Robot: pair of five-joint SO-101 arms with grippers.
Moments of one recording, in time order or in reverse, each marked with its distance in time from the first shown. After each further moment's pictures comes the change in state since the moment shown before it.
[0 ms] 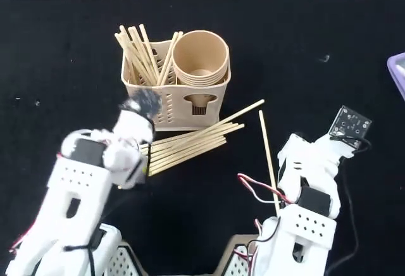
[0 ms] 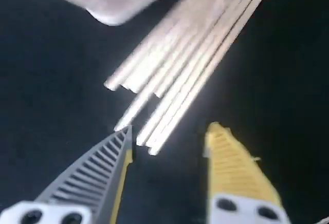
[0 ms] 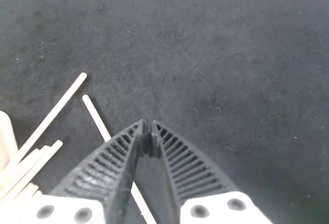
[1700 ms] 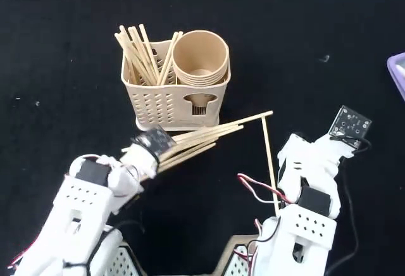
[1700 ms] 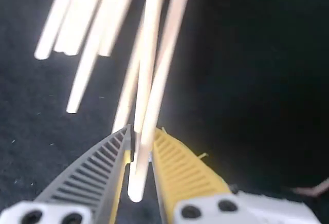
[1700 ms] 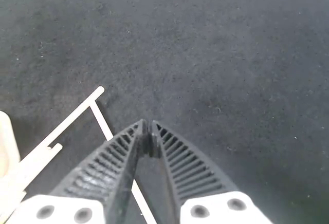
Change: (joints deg) left arm 2.5 -8.9 14.4 1.8 -12.0; right arm 0.0 0.0 0.0 0.0 0.3
